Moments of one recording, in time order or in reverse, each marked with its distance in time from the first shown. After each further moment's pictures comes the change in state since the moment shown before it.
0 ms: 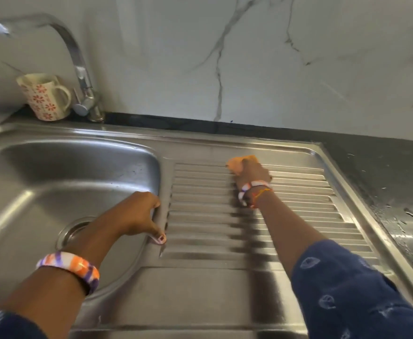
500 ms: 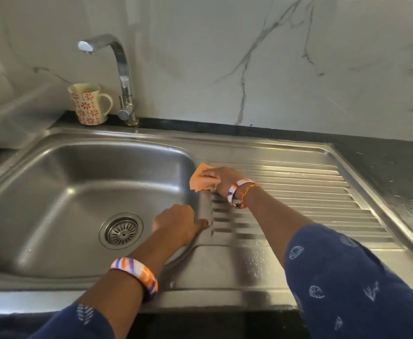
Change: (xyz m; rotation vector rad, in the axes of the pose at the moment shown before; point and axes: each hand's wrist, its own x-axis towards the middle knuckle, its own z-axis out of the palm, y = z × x) left_hand -0.047 -0.008 0.020 0.010 0.095 -0.104; right_hand -0.046 -0.109 0.025 -0.004 -0.340 -0.379
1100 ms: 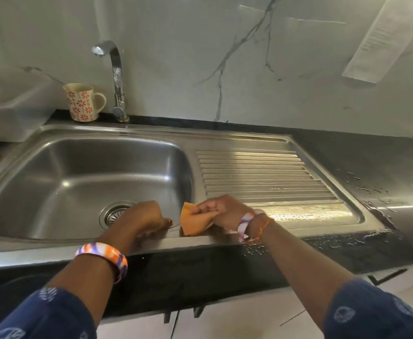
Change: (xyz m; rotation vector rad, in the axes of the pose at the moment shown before) left_hand -0.069 -0.066 -0.019 -0.034 -0.218 -0.002; right_hand -0.176 -0.074 0.034 0.467 0.007 0.030
